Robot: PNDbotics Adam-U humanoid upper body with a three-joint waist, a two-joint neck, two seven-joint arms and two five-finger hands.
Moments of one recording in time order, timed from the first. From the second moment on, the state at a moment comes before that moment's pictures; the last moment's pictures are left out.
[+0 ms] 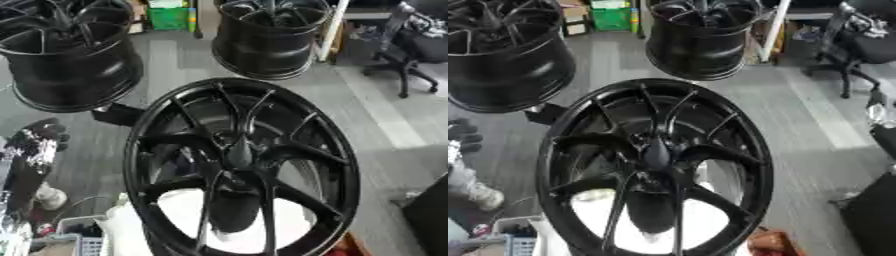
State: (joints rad) left arm -0.05 0.18 0.04 -1.79 -0.04 0.01 0.00; right arm 0.00 -0.27 -0.29 -1.82 0.16 -0.05 -0.31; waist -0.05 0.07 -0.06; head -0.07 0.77
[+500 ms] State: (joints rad) left arm -0.05 0.17 0.03 -1.79 -0.04 0.01 0.01; right arm 0.03 -0.27 -0.20 -1.81 -0.05 -0.08 -0.23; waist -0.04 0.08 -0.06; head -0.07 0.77
